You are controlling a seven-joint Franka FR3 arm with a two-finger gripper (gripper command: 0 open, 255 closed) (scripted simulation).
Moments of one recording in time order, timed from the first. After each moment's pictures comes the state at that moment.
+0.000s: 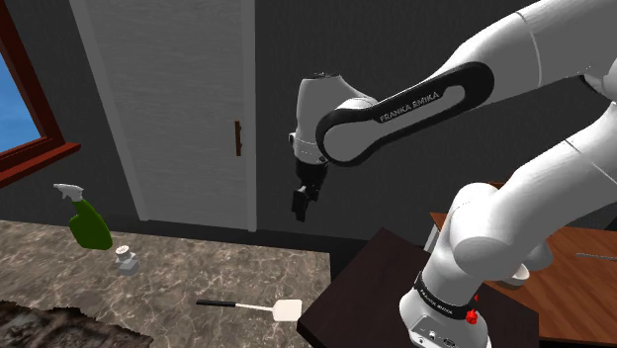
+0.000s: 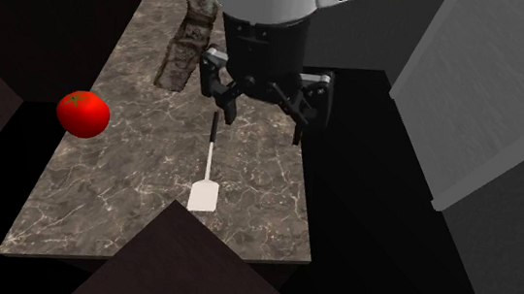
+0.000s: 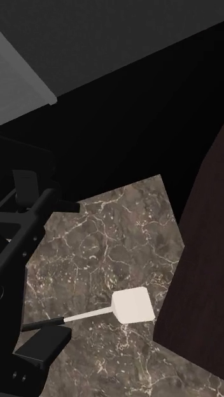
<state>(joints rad) 0.18 -0.48 0.17 -2.67 0.05 2.19 -0.01</state>
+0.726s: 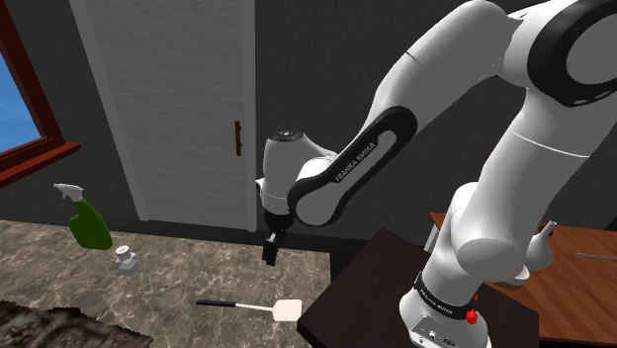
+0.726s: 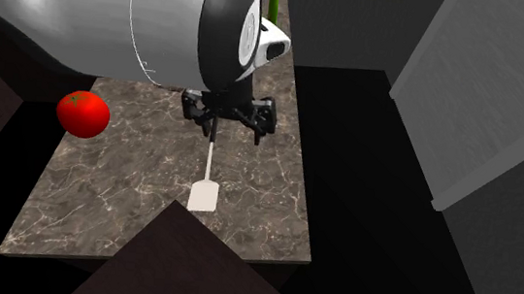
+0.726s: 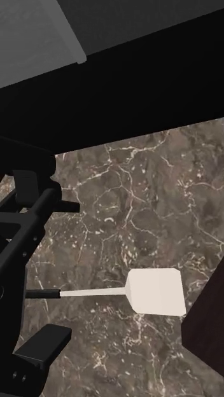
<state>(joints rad) 0.24 -0.09 0.27 -2.64 0.01 2.59 0.01</state>
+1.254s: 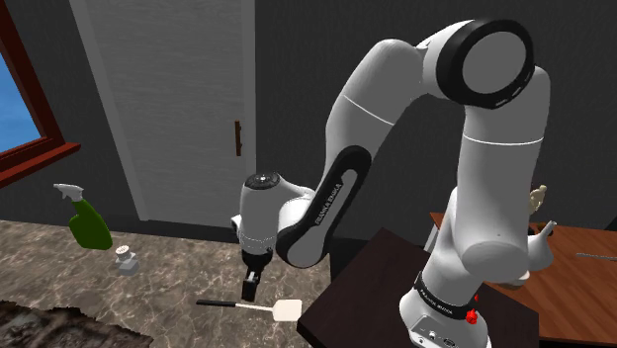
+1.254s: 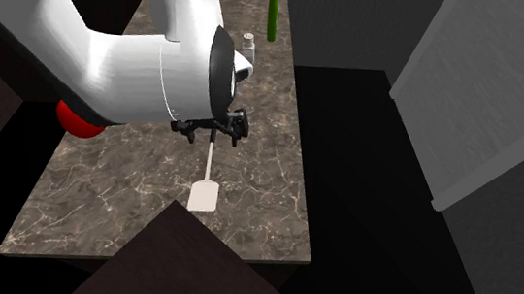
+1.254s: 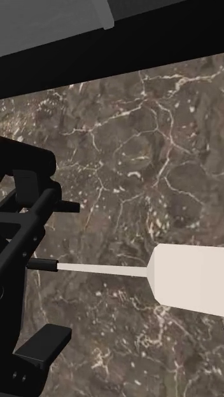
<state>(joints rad) 0.31 0.25 0.27 -2.52 -0.21 2.81 0.16</state>
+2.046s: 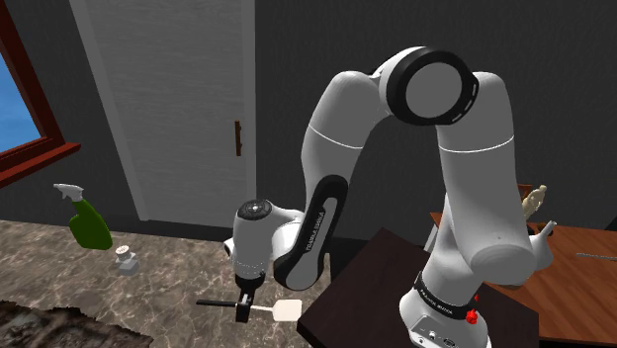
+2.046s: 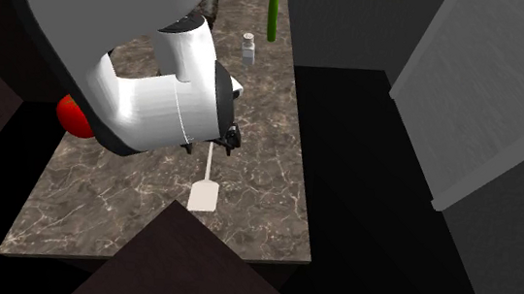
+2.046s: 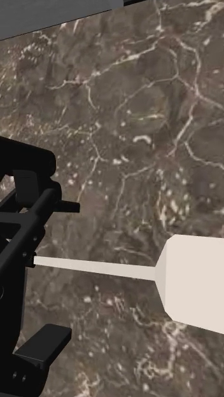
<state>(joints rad) 0.43 0.46 0.16 -2.44 -0.34 2.94 0.26</state>
